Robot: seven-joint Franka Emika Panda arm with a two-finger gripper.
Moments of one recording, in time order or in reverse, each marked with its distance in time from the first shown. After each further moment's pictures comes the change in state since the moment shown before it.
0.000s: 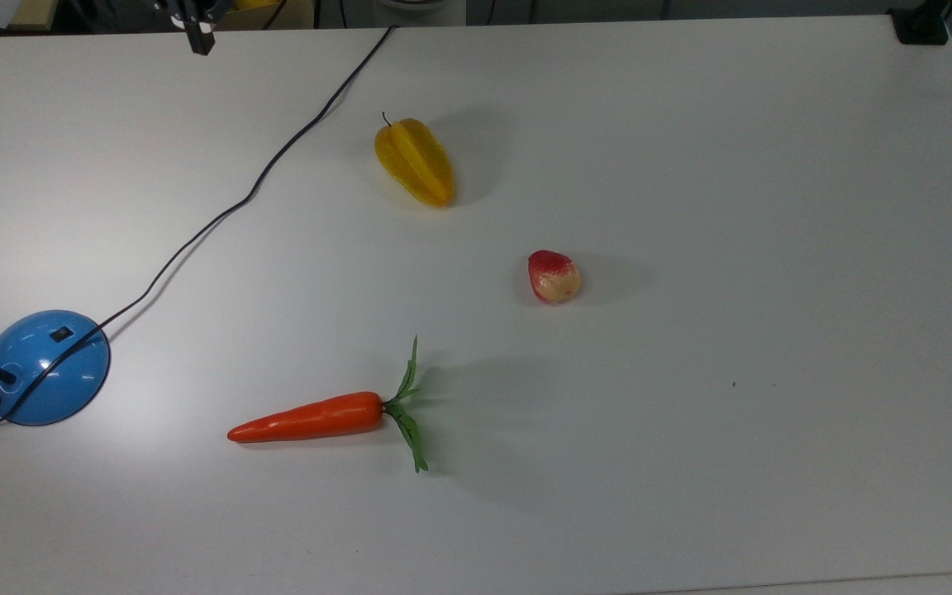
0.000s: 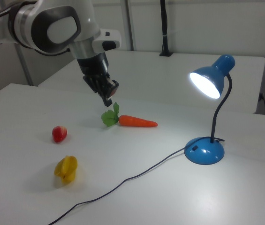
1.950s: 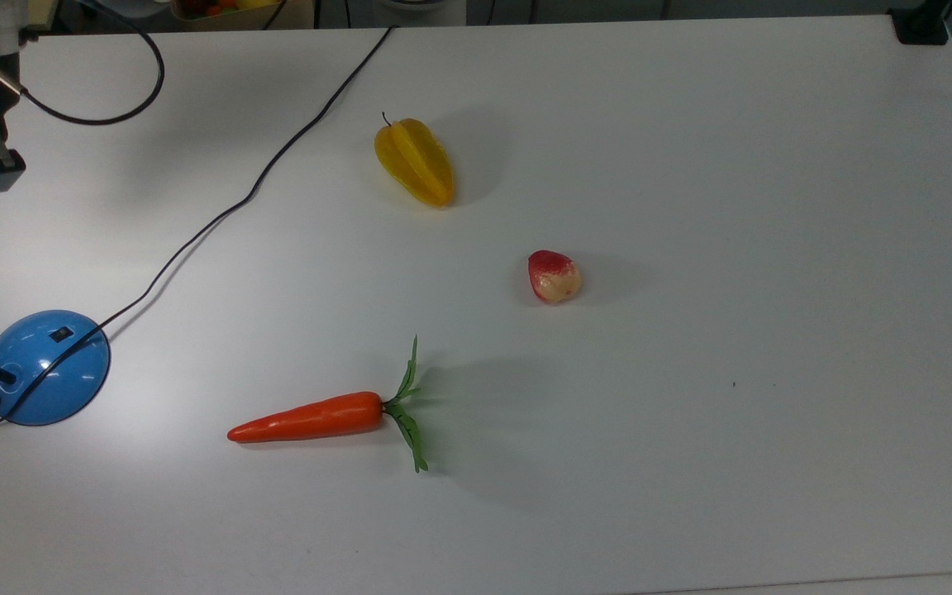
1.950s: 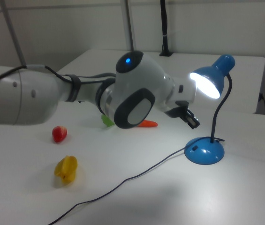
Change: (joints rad) arm -0.246 0.371 -0.001 -0.003 0.062 0.868 0.190
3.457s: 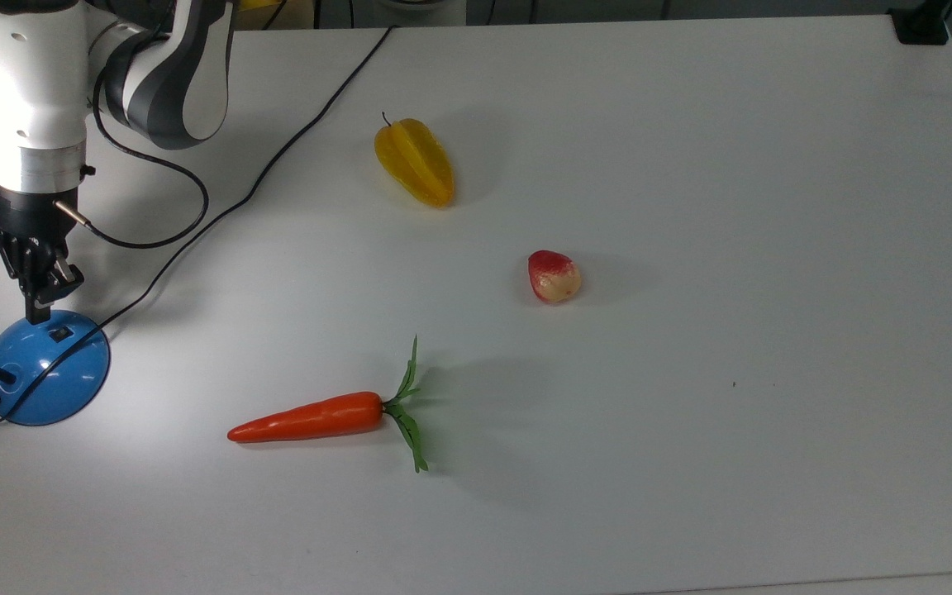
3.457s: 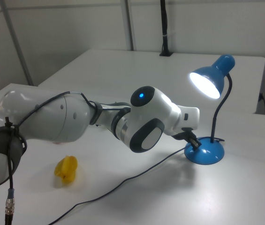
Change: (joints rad) arm 0.005 0.271 0.035 0.104 0.003 0.163 0.008
